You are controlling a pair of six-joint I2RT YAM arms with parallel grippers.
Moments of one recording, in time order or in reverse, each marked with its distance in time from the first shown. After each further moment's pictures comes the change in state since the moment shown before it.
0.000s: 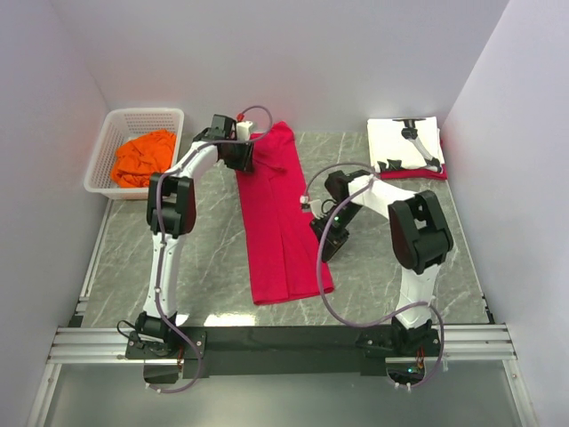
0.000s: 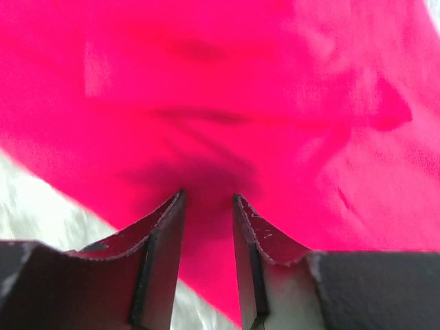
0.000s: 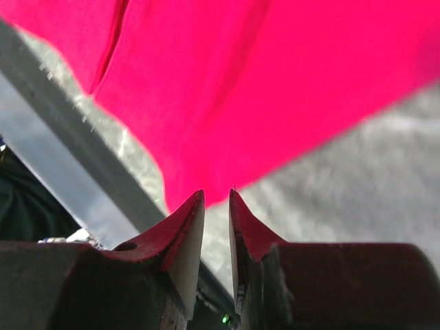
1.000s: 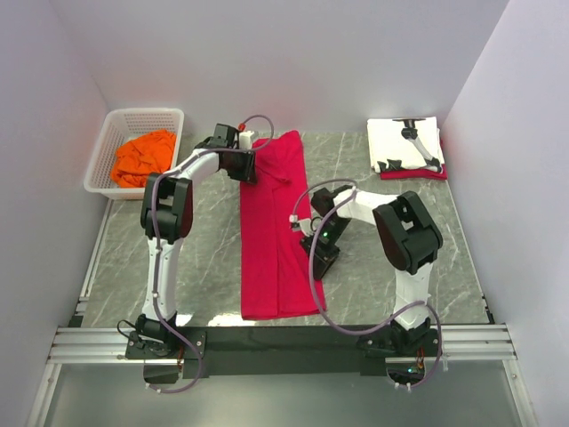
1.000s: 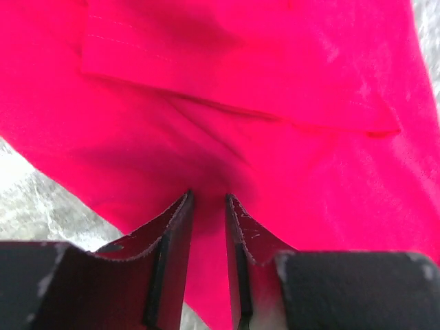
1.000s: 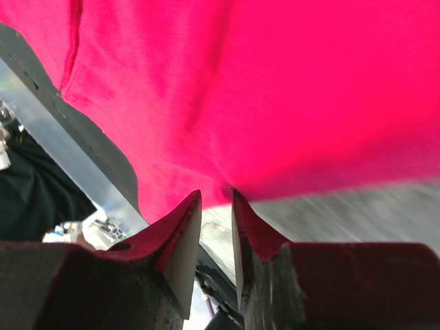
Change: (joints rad) left arm -0.033 -0.149 -0.277 0.083 0.029 -0.086; right arm 0.126 0.048 -0.098 0.093 -0.034 0.098
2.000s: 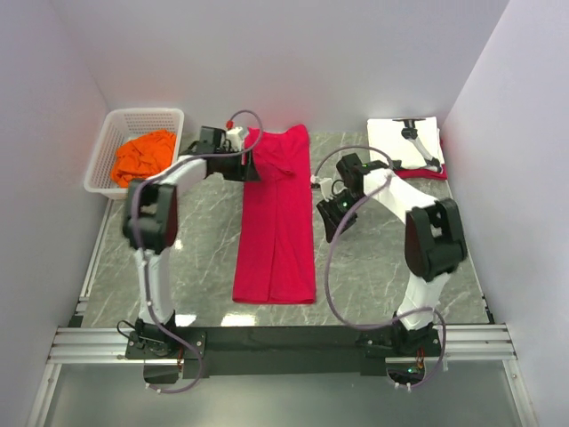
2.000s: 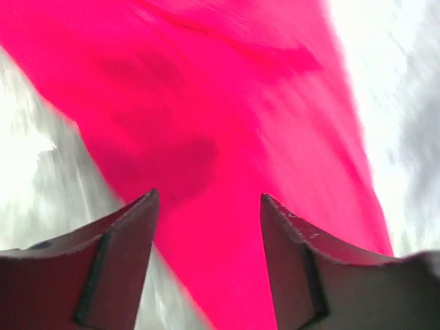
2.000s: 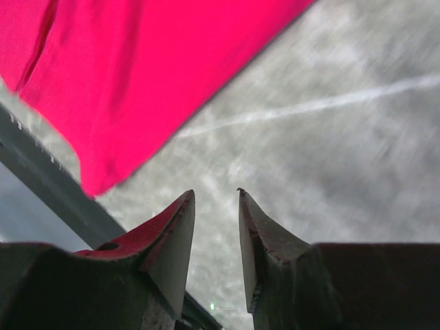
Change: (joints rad) left arm 0.024 -0.096 -0.158 0.213 0.122 -0.161; right arm -0.190 -0.082 0.188 0.000 0.137 -0.043
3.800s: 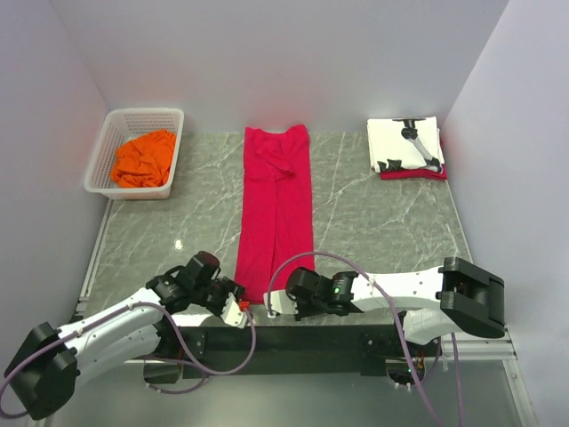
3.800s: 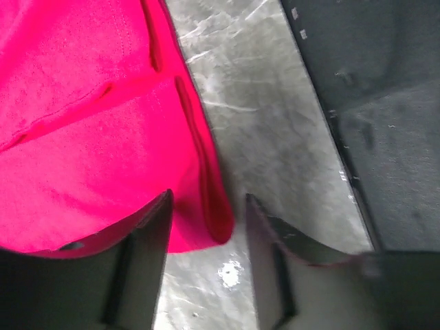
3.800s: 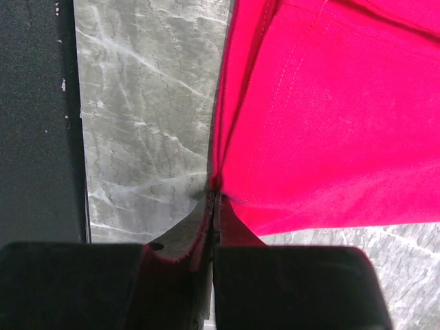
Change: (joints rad) left arm -0.481 -1.429 -1.457 -0.121 0.037 1.369; right arm 0.921 -0.516 -0.778 0.652 0.558 -0.192
